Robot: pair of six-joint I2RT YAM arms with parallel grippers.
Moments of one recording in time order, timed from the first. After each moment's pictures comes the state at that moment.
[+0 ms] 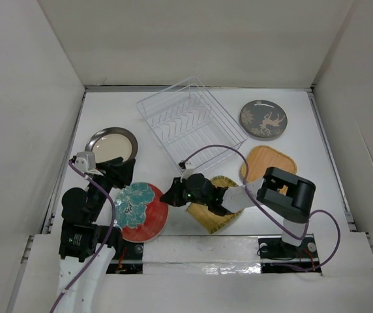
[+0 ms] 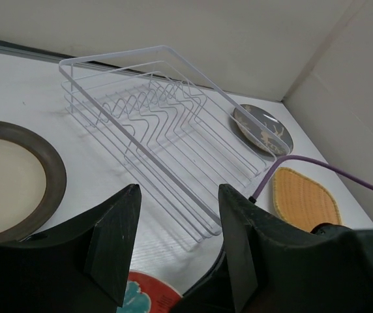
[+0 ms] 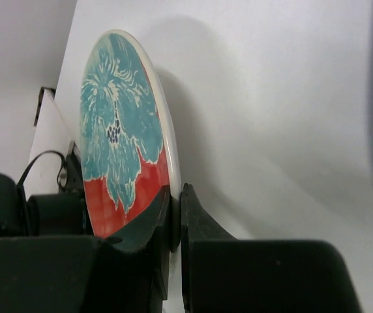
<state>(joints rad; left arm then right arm) -0.16 0.20 0.55 -0.28 0.18 -0.44 1.12 1.87 0.80 0.68 -0.03 0.89</state>
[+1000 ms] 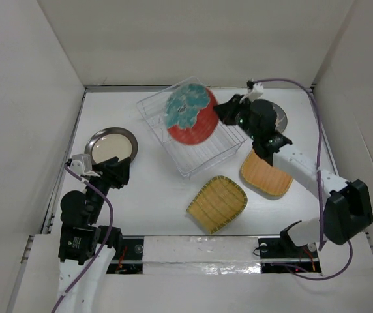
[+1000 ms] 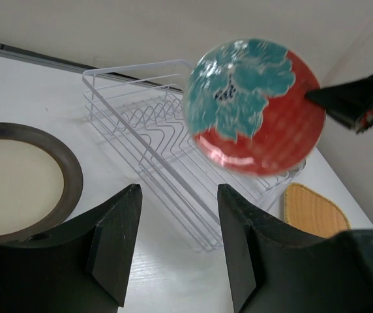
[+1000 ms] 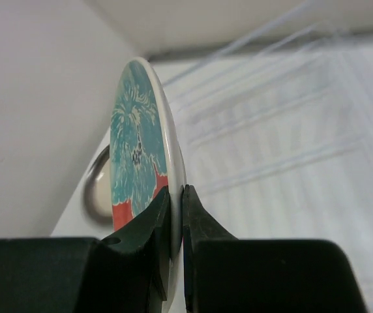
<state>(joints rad) -0.16 0.18 0.55 -0.29 0.10 -0.44 0.57 1.37 1.03 0.27 -0.07 0.59</state>
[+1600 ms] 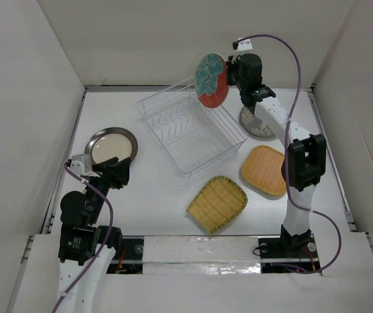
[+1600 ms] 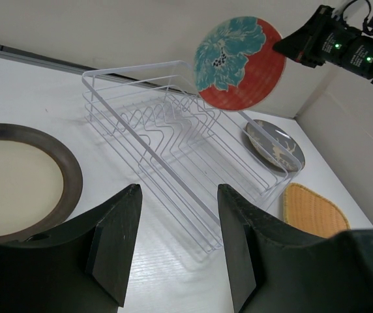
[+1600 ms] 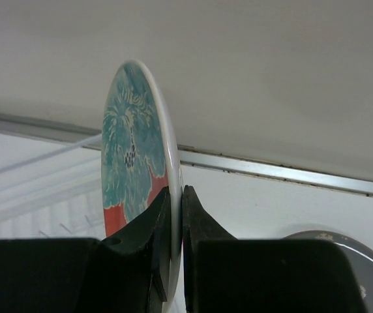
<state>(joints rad) -0.16 0.17 0.55 -0.29 0.11 -0.44 0.33 1.99 1.86 0.02 0.10 0.08</state>
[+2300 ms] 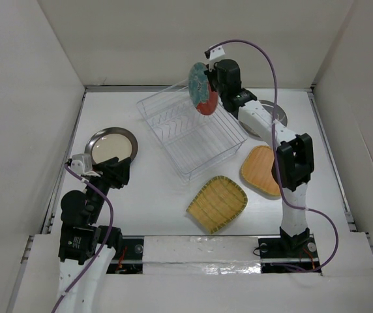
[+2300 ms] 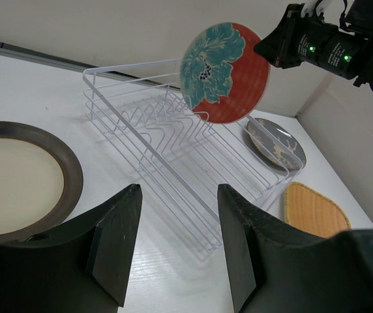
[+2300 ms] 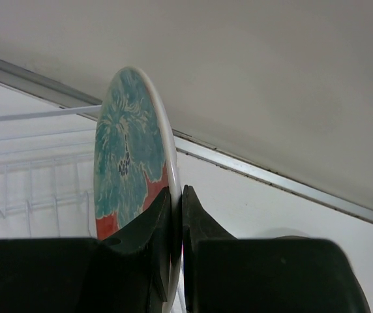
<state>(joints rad) -0.16 0.18 0.55 -0.29 0.11 -0.44 0.48 2.07 1.93 -0.04 0.29 -0.19</state>
